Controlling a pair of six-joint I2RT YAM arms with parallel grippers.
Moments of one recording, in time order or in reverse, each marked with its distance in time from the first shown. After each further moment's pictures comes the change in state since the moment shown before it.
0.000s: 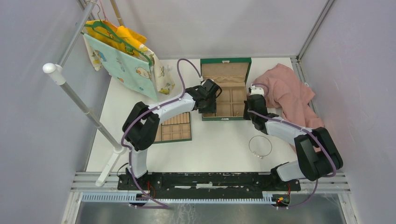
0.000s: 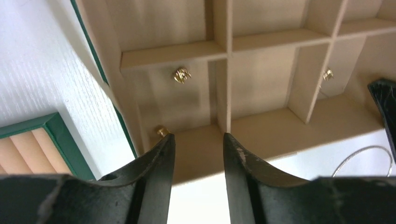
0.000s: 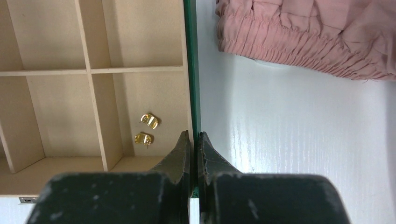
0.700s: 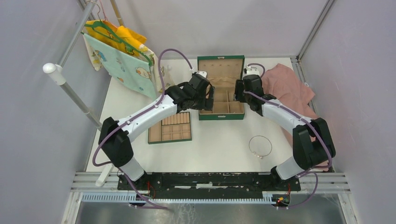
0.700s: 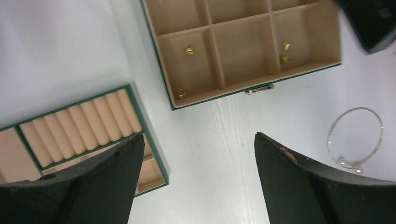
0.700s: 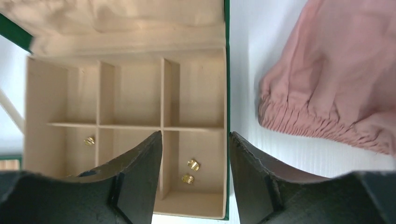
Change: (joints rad) left arm -0.025 -0.309 -0.025 -0.153 -0.084 0.144; right arm -0.005 0.140 0.364 -0.210 -0.050 0.023
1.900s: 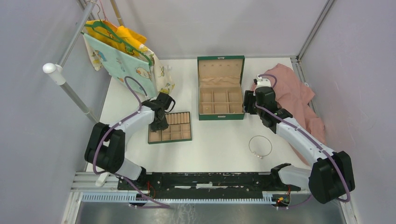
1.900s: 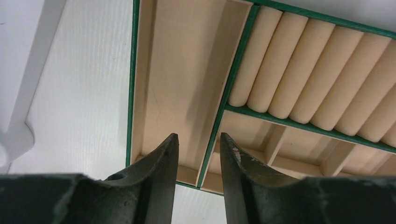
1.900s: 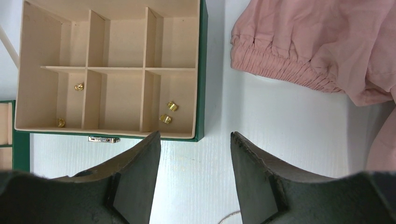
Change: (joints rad) left arm 0.390 -0.158 -0.558 -0.061 -0.126 -0.126; right arm -0.015 -0.354 -0.185 -0.131 -0.025 -0.039
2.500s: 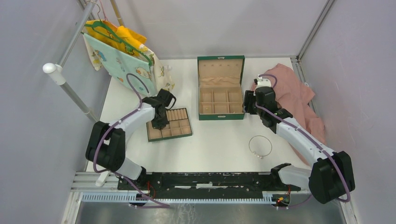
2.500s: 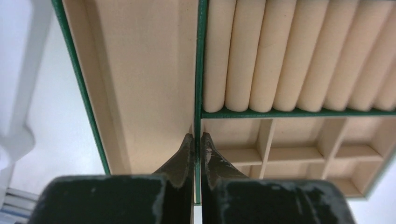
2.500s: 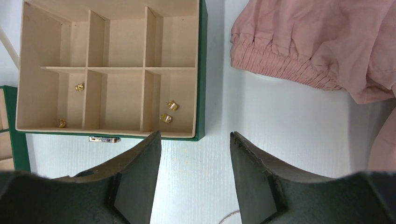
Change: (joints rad) left arm 0.005 0.043 0.018 0.007 0.047 0.027; right arm 0.000 0.000 0.000 -0.004 0.000 0.010
